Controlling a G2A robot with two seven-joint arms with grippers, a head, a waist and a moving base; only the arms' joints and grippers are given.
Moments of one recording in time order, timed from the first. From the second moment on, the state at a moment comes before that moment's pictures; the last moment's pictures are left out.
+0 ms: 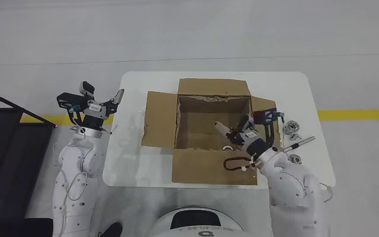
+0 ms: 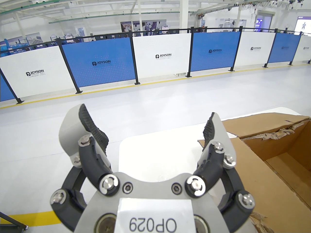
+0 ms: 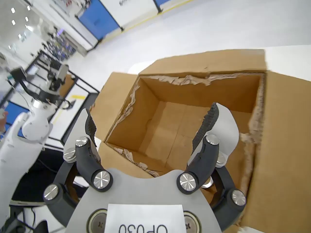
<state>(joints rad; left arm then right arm) 1.56 -1.33 -1.70 -1.69 1.34 -0.32 0.23 -1.80 -1.53 1.49 -2.22 -1.01 -0.18 0.76</state>
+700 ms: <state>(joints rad) 1.56 -1.33 -1.70 -1.69 1.34 -0.32 0.23 -1.42 -1.54 1.24 -2.00 -1.46 0.25 1.32</state>
